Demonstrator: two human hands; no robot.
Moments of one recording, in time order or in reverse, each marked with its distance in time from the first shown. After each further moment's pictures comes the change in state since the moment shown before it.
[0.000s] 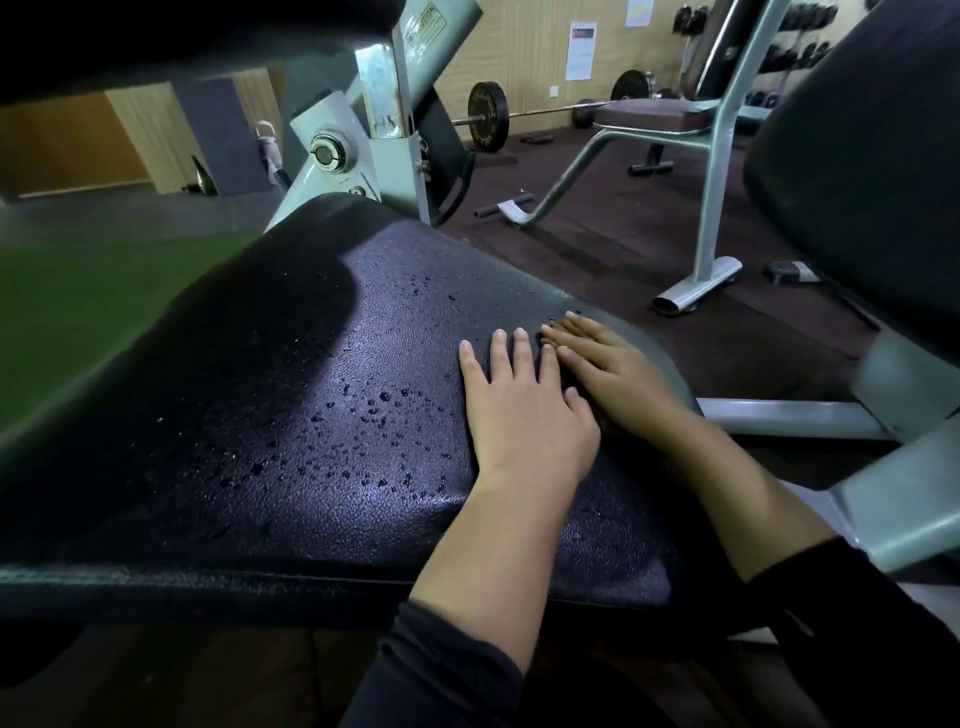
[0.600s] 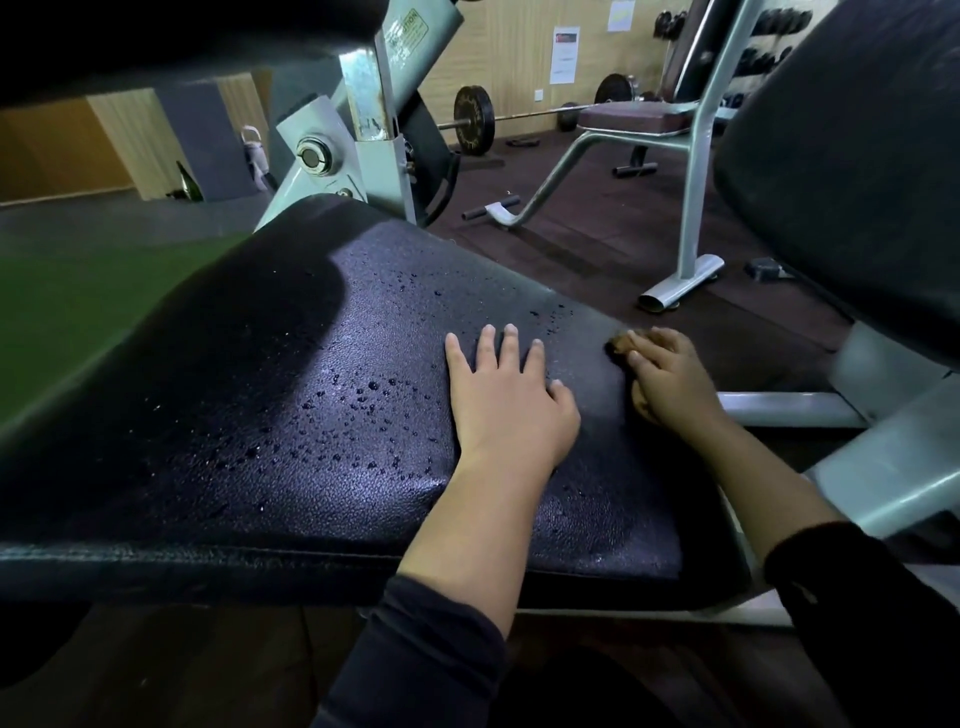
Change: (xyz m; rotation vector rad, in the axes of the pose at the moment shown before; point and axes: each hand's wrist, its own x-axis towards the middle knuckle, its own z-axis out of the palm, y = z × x) left_hand -0.003 -0.003 0.001 -0.022 -0.002 0.033; right_hand -0.027 0.043 -0.026 0.004 0.259 0.394
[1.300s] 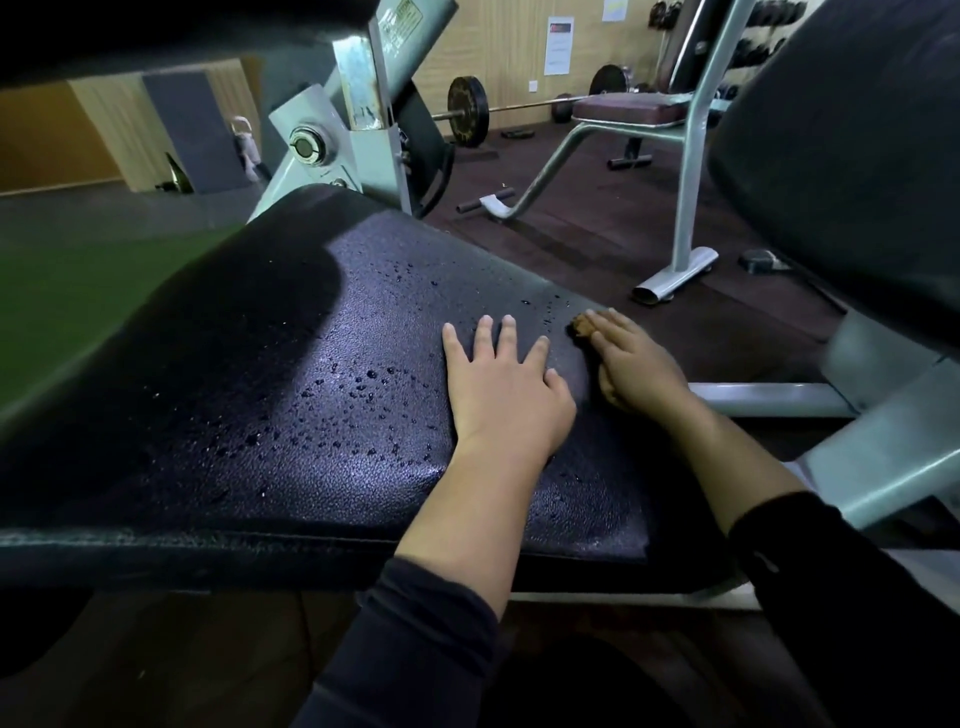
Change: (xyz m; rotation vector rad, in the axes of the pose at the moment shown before) left_hand 0.000 -0.001 -0.001 -0.002 -0.005 0.024; right_hand 0.005 -0.019 0.012 -0.117 -0.162 -0.139
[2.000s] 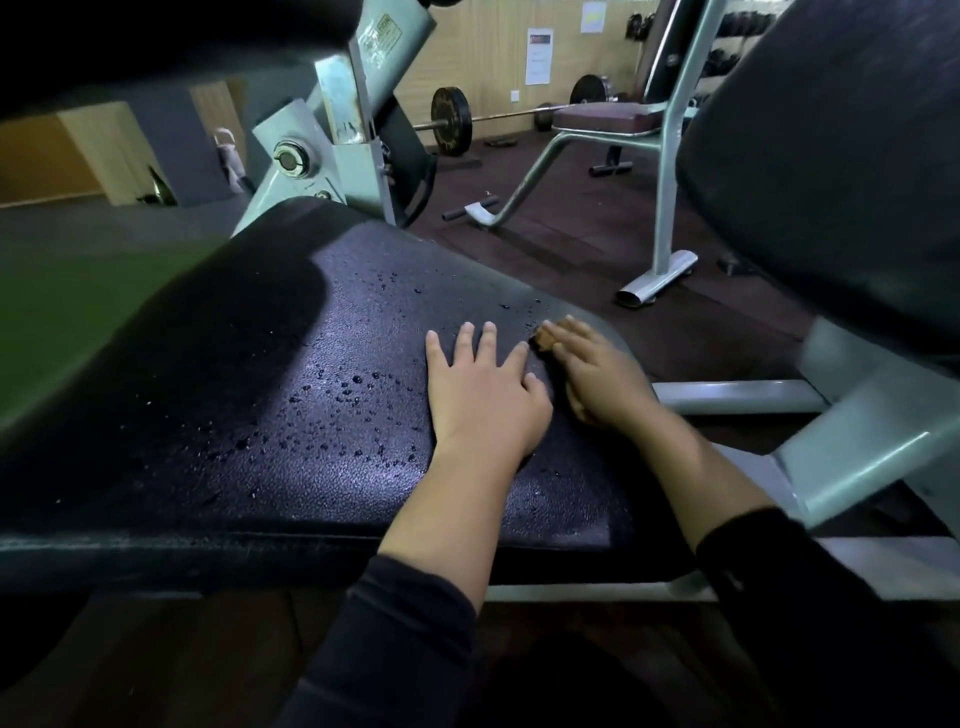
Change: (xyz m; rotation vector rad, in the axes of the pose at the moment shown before) left_hand -0.003 -0.004 0.000 0.000 -0.002 0.004; right_hand -0.023 -0.018 0.003 -0.113 -0.062 -0.151
